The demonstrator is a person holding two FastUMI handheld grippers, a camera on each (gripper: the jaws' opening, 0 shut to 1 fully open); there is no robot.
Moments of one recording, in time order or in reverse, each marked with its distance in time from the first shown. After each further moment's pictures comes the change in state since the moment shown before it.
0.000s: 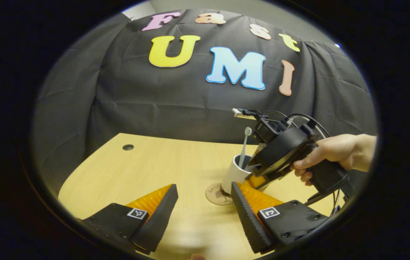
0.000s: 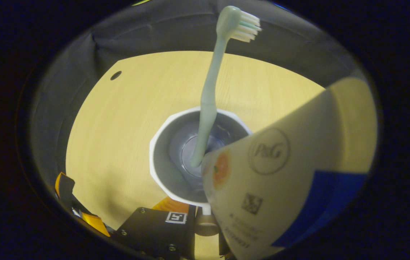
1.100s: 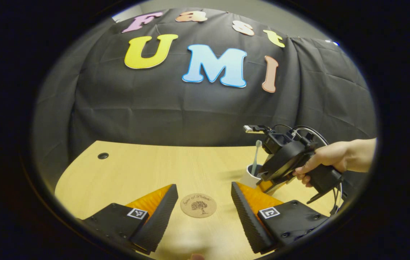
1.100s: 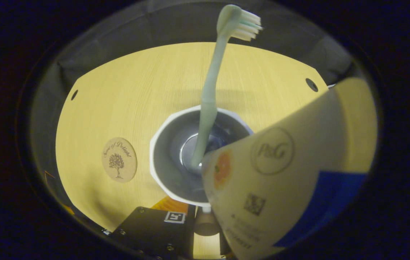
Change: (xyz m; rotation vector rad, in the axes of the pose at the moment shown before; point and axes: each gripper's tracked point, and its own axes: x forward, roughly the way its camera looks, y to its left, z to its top) left arm 0.052 -0.069 0.013 0.053 0.001 -0.127; right arm 0.016 -0.123 -0.029 0.217 0.059 -0.108
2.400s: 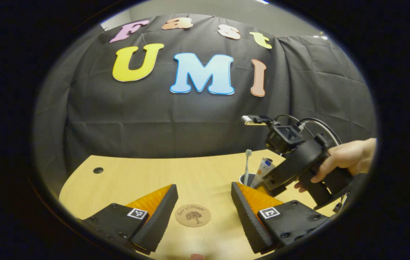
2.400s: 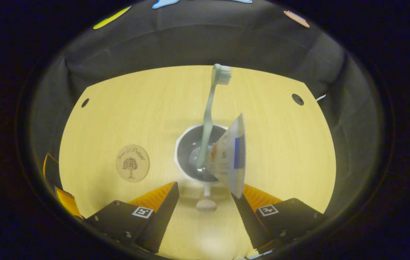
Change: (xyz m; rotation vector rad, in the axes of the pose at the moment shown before) left arm 0.007 -0.030 0.024 0.078 -0.064 -0.059; right arm -0.037 0.002 0.007 0.000 -0.157 -0.008
